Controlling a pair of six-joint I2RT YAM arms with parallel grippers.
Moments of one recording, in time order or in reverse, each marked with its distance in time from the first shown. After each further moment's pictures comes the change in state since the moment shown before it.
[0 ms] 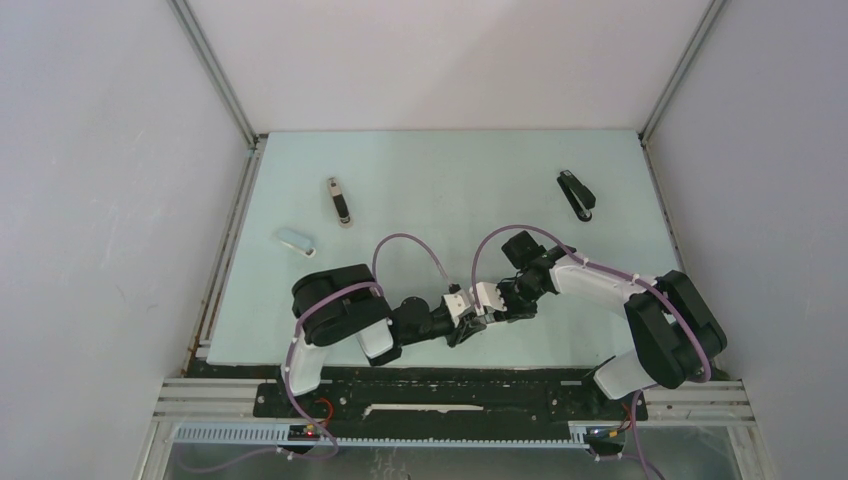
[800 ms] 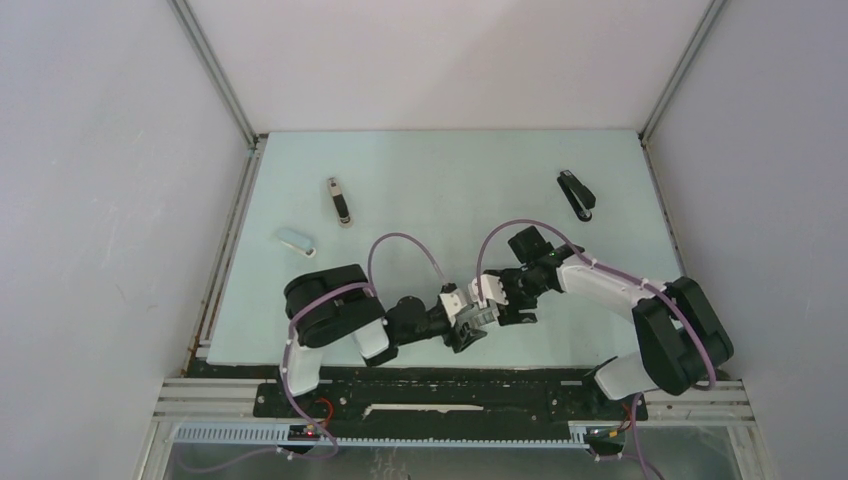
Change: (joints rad) left arm 0.014 -0.018 -0.013 -0.002 0.000 0.006; right arm -0.032 -0.025 -0.004 0.050 -0.035 0.003
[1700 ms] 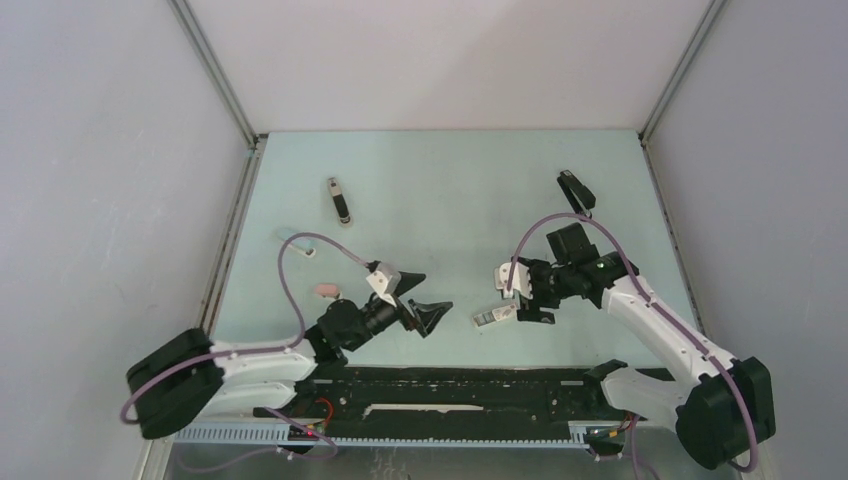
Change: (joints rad) left arm 0.067 -0.864 -0.270 -0.336 -0.220 -0.213; right arm -0.125 -0.374 0.003 -0.195 -0.080 0.080
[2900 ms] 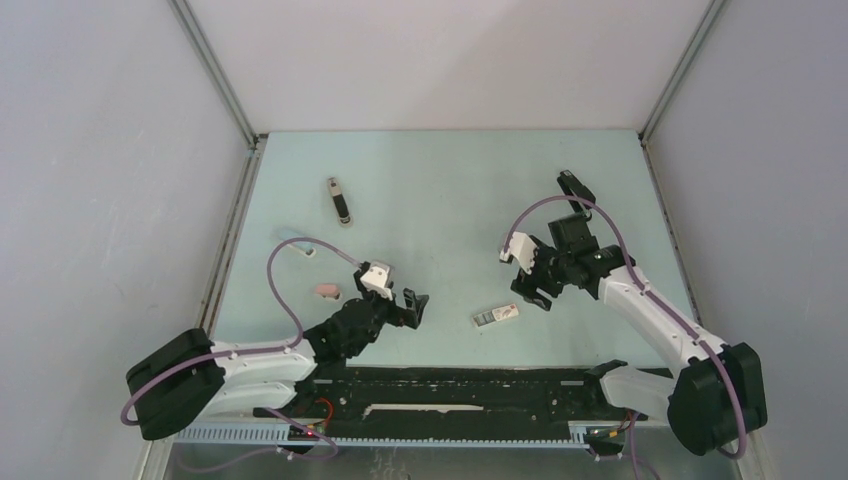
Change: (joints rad) left arm 0.012 -0.084 -0.005 -0.386 -0.389 -0.087; right arm -0.050 0.051 0.011 0.126 0.213 0.394
